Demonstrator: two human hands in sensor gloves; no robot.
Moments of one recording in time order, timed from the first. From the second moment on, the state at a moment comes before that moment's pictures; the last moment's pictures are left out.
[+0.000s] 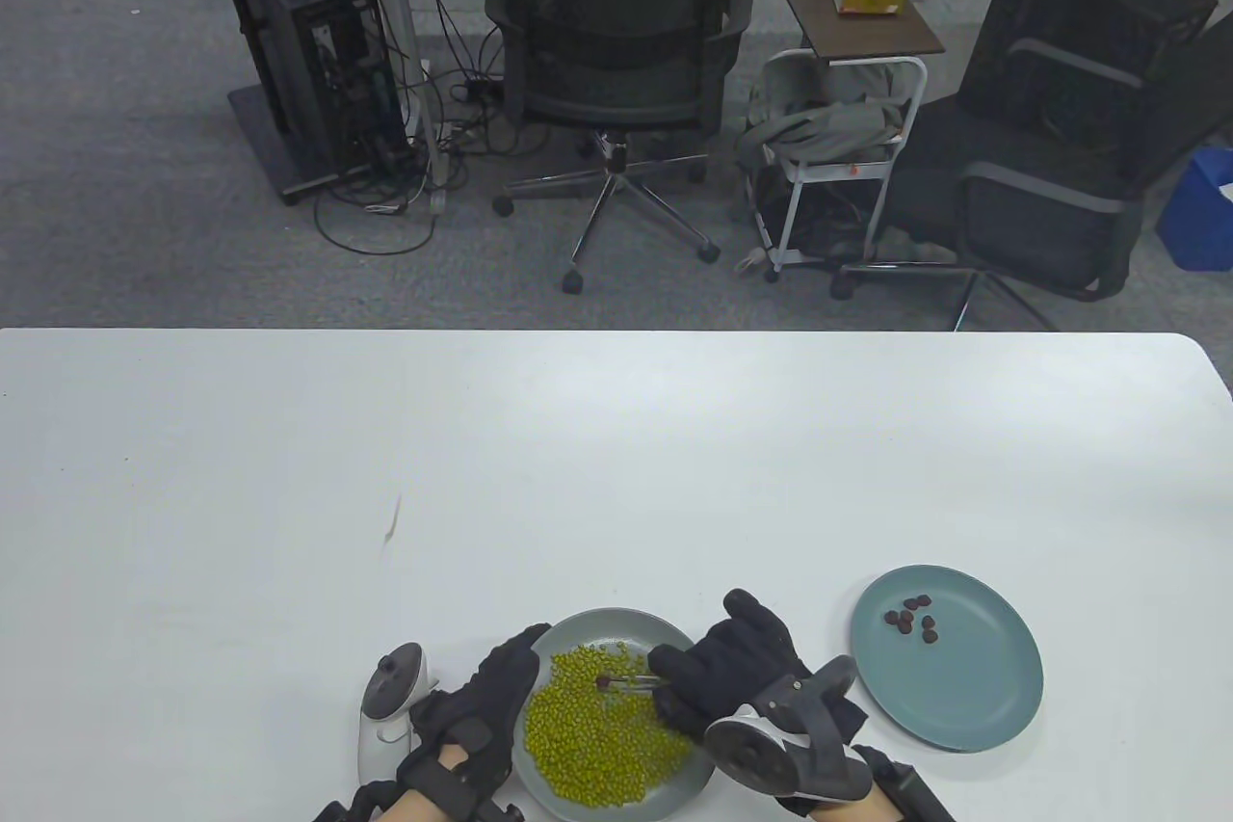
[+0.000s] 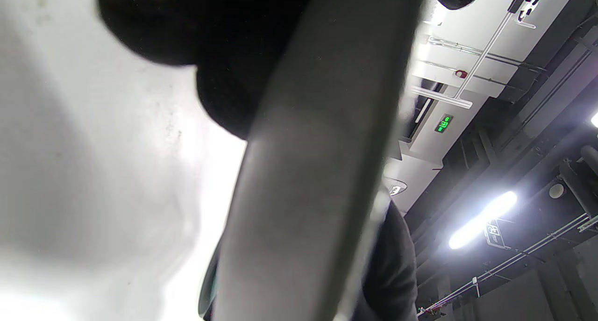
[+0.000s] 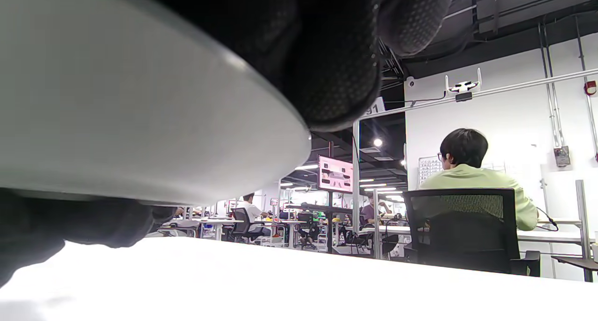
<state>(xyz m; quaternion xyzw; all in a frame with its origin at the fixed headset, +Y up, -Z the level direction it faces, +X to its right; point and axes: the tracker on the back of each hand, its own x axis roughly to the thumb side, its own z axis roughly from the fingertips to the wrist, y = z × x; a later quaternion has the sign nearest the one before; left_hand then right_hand) -0.174 -0.814 -0.270 -0.24 -0.10 0.76 0.60 0.097 -0.700 -0.250 0.29 -0.23 0.93 0.08</state>
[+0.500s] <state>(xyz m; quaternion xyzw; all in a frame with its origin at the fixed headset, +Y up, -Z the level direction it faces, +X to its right) -0.170 -0.815 -0.268 -0.25 -0.10 0.76 0.60 0.113 -0.693 -0.253 0.26 -0.24 0.93 0.12</state>
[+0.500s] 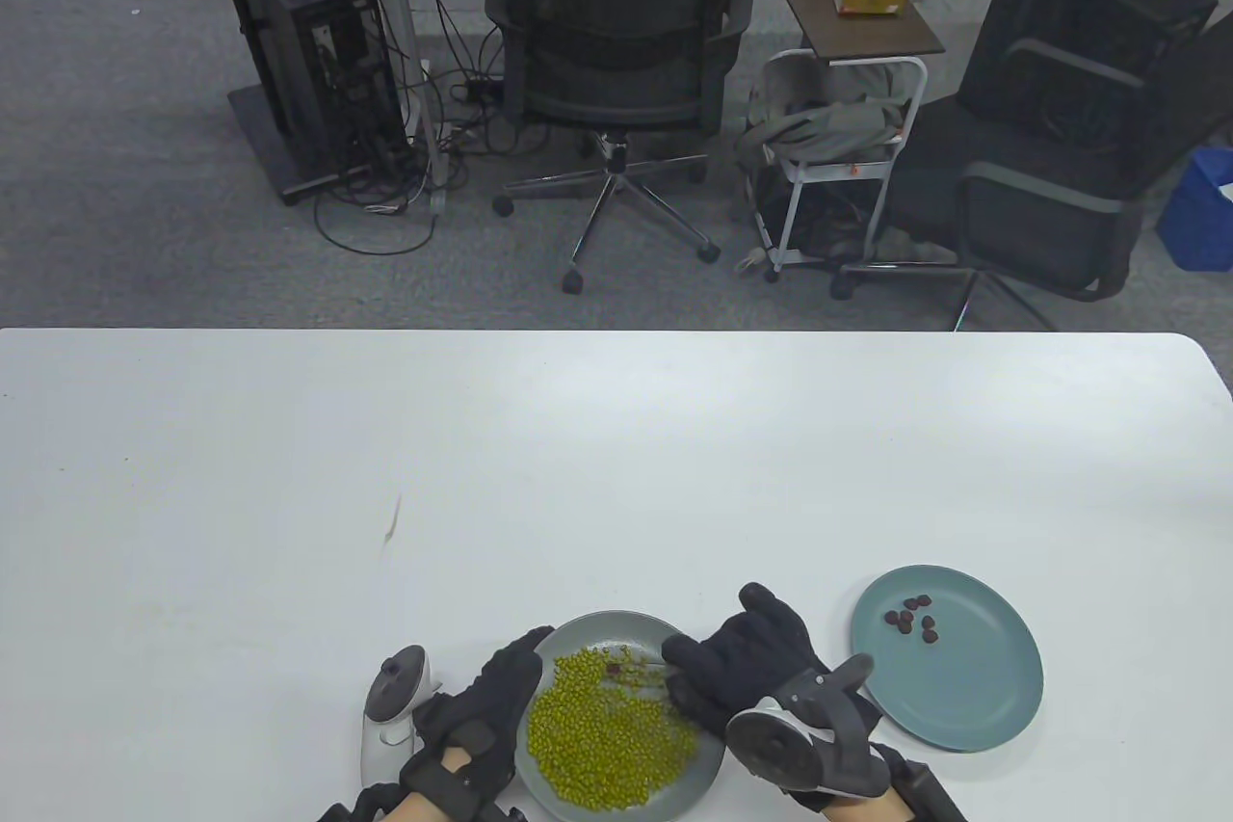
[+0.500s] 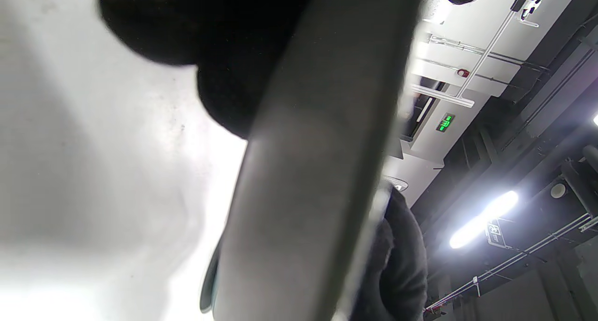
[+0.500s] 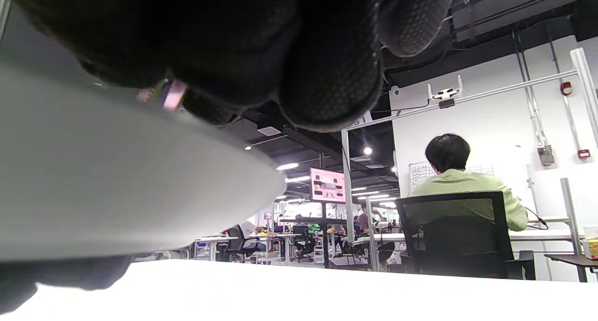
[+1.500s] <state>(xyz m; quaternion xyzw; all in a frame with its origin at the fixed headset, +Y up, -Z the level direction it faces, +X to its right) -0.175 -0.815 -0.271 -0.24 -0.09 0.76 0.60 0.147 -0.680 -0.262 0.22 -0.27 0.93 0.13</state>
